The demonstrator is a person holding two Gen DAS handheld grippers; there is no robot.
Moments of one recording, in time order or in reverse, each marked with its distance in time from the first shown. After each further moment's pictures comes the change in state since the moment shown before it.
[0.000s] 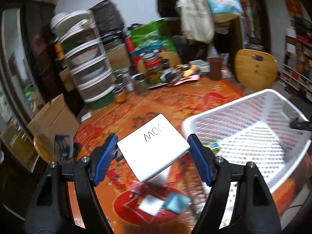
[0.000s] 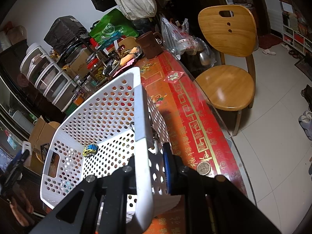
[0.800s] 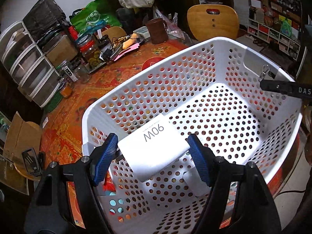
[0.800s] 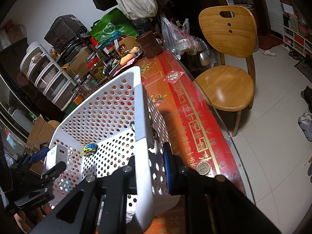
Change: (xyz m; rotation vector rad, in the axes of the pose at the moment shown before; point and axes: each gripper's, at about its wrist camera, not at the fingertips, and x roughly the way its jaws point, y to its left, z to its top) left arm 0.060 -0.149 -0.006 0.244 0.231 -0.193; right arm -0.002 0.001 -0.003 -0.007 0.001 -0.002
